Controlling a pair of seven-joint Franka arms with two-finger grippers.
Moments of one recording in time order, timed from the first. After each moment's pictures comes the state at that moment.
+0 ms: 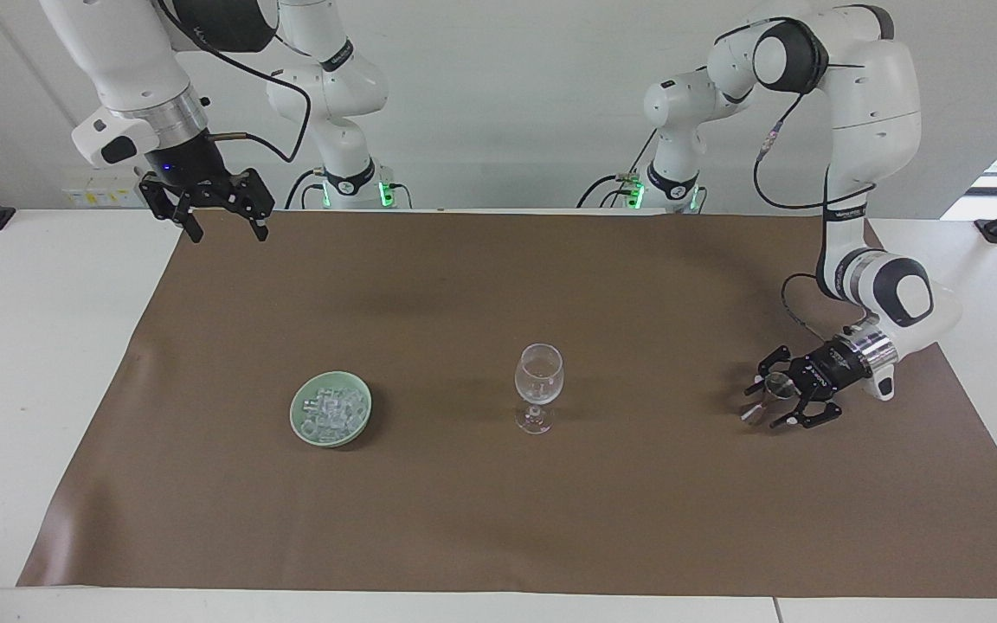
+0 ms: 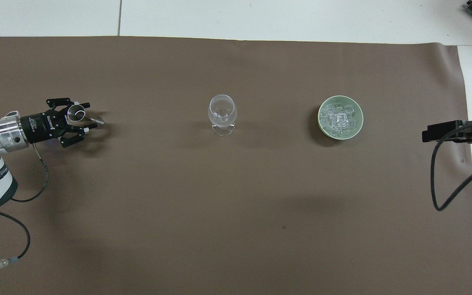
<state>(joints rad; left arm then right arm) 0.26 0.52 0.02 -1.87 -1.36 1.89 -0.78 0.12 -0.09 -0.15 -1.70 0.04 1.69 0.00</state>
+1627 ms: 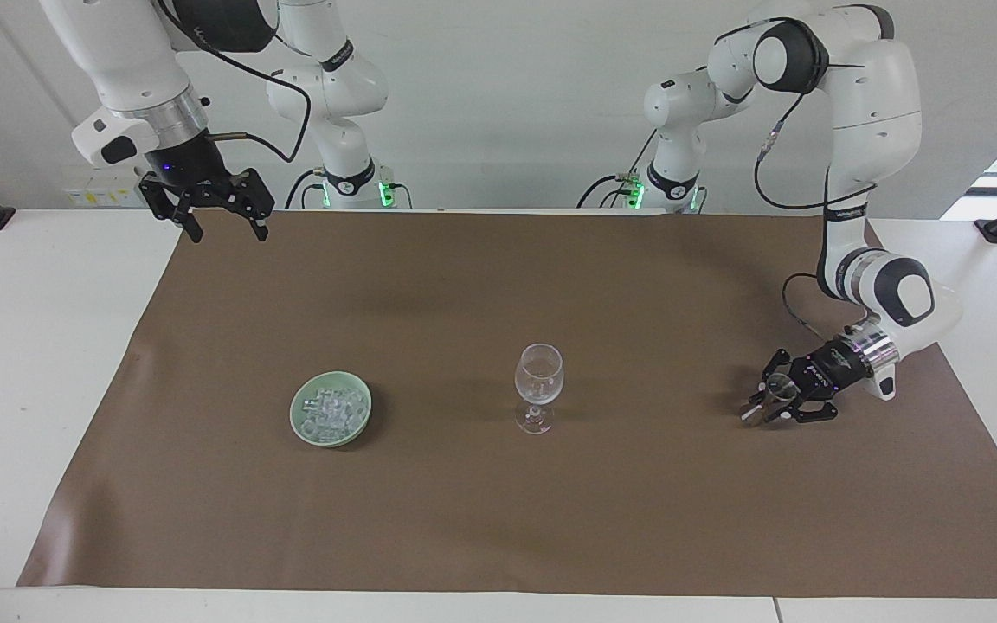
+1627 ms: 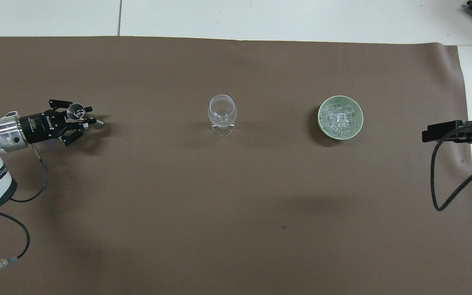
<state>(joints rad) 0.26 0.52 0.02 -1.87 -1.36 1.89 -0.78 0.12 -0.09 -0.15 -1.70 0.04 1.69 0.00</state>
